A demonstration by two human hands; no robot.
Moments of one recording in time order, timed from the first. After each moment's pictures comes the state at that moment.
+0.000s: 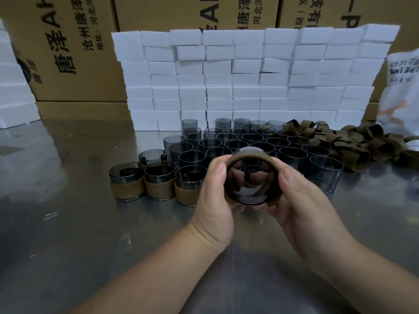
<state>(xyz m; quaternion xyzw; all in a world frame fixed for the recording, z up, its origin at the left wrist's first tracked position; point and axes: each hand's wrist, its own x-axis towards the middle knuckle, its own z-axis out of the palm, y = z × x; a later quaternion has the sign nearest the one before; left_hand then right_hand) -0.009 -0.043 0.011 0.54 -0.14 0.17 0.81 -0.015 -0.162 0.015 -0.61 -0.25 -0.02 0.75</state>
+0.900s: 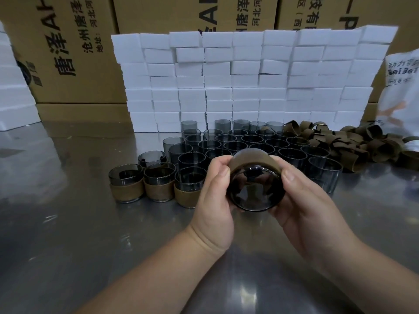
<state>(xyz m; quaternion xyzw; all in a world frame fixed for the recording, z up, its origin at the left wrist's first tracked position) -0.006 -0.041 0.010 0.55 -0.21 0.17 0.79 -0.014 -0.166 0.015 -0.55 -0.27 -0.01 0.79</state>
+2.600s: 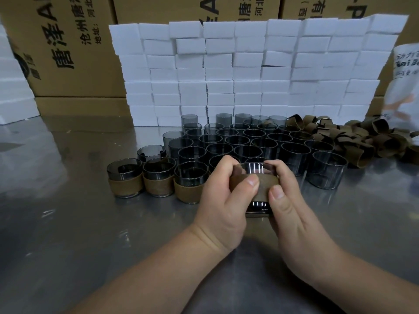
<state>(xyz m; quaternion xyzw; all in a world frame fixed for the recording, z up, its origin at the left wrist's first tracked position) -0.012 -0.042 0.009 0.67 -0.23 0.25 0.66 0.006 -0.135 0.030 -0.65 -0.10 -0.06 0.75</state>
